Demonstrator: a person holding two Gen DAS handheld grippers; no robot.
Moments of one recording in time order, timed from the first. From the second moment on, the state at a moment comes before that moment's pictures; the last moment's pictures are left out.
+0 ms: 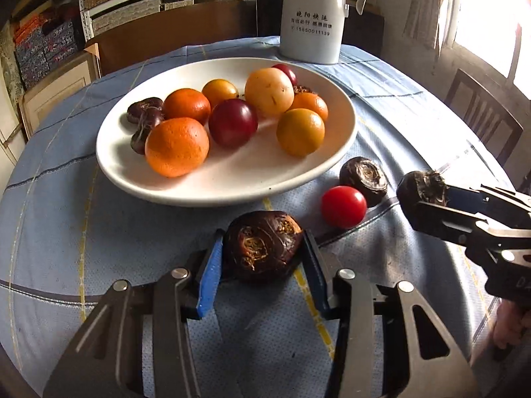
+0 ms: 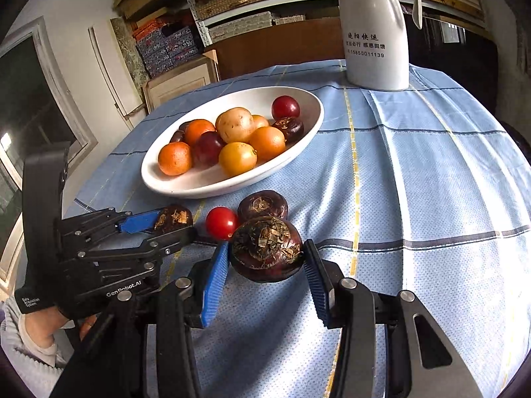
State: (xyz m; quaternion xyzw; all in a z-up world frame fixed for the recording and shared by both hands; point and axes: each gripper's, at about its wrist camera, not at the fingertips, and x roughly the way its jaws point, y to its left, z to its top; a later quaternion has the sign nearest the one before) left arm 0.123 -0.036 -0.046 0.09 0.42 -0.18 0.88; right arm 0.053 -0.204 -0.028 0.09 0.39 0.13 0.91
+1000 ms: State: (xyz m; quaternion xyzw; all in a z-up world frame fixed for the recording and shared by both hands) left arm 0.170 0.024 0.004 -0.01 0.33 -0.11 0.94; right arm 0.152 -0.207 -0.002 0.16 0.35 0.14 0.91
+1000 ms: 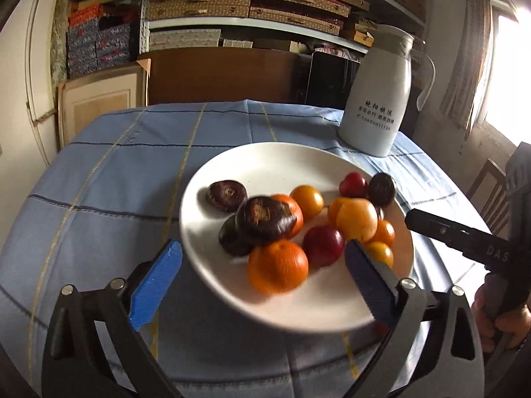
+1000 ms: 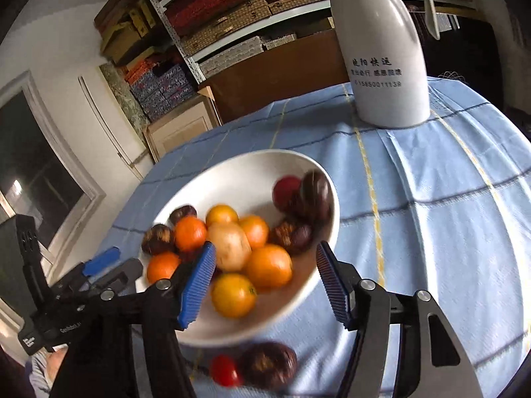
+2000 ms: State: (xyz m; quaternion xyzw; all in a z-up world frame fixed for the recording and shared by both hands) left arm 0.108 -0.072 -0.039 0.13 0.38 -0.18 0.90; right arm 0.100 -0.240 -0.018 0.19 0.37 0.09 0.91
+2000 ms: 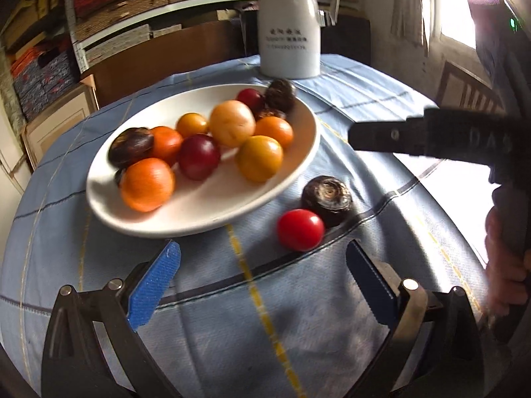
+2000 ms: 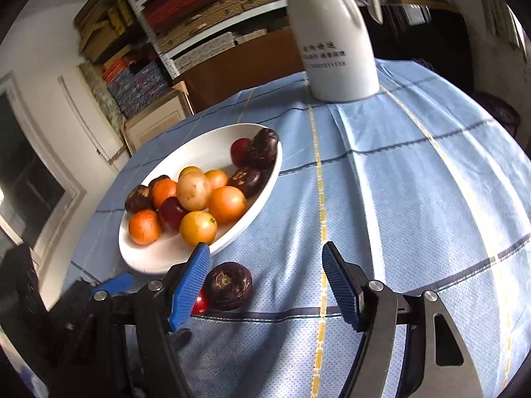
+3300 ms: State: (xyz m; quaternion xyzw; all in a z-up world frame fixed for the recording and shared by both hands) left arm 0.123 -0.073 -0.050 0.06 0.42 -0.17 0.89; right arm 0.103 -0.212 -0.020 0.11 0.39 0.13 0.91
